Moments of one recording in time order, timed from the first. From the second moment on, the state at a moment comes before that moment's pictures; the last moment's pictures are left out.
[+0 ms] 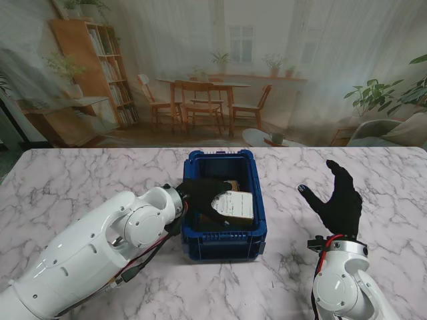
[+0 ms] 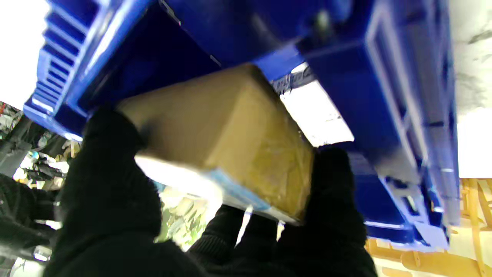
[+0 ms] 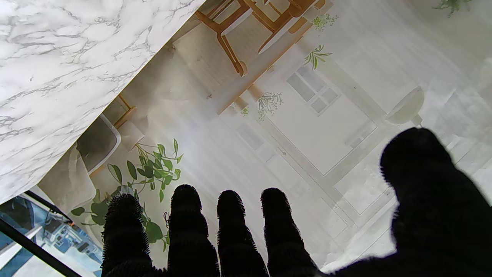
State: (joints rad) left arm 1.15 -1.04 -0.79 -1.68 0.69 0.08 -0.41; right arm -1.85 -1.23 1.43 -1.80 -0.54 0.12 -0.57; left_hand 0.81 -0.37 -0.02 0.02 0.30 0.31 0.09 0.54 0.33 0.28 0.14 0.38 0.43 0.31 0.29 0.54 0.35 0.17 0.85 0.43; right_hand 0.35 -0.40 0.57 -0.10 0.15 0.10 0.39 0.39 0.20 0.18 0.40 0.22 0.35 0.22 0.07 0.22 0.03 0.42 0.44 0.42
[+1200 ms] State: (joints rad) left arm 1.34 -1.07 -1.09 -1.83 0.80 -0.08 -0.18; right arm -1.85 -1.22 1.43 -1.80 -0.52 0.10 -0.50; left_hand 0.78 -0.11 -0.02 -0.02 0.55 0.18 0.23 0.50 0.54 0.19 0.12 0.32 0.44 0.29 0.25 0.40 0.19 0.28 0.71 0.40; right_hand 0.35 -0.40 0.60 -0.11 0.16 0.10 0.38 0.37 0.20 0.18 0.38 0.21 0.34 0.22 0.07 0.21 0.07 0.42 0.39 0.46
